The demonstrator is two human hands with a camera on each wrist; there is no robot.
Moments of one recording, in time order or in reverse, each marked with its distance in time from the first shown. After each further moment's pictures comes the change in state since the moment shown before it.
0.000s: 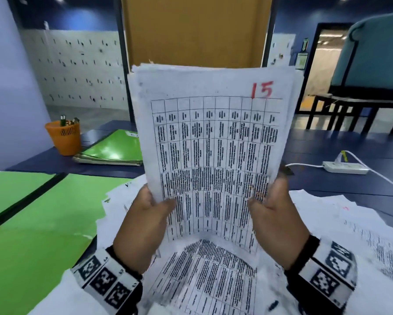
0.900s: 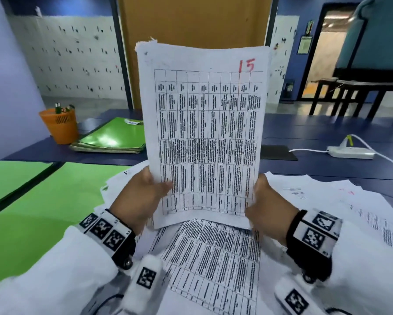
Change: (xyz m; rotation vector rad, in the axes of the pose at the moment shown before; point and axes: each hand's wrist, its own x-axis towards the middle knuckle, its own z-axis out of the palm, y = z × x) left_hand 0.042 -0.021 -0.014 0.178 -0.123 0.082; right_hand 0.022 0.042 0.003 -0.497 -0.301 0.245
